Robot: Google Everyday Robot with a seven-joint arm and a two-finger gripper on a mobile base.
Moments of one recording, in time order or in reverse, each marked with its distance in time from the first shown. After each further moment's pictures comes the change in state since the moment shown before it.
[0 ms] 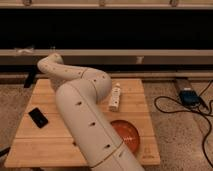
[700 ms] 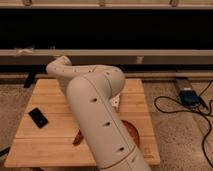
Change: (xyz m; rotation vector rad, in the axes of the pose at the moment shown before) arm 0.057 -0.041 0.005 0.071 0.052 -0.043
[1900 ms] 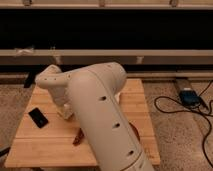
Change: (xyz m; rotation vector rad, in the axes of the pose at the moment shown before) arm 0.058 0.069 -0.006 0.019 0.040 -0.319
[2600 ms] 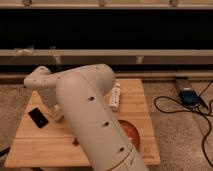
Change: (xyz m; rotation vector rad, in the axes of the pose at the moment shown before) arm -0.040 0.041 -0.008 -0.023 -0.025 -0.056
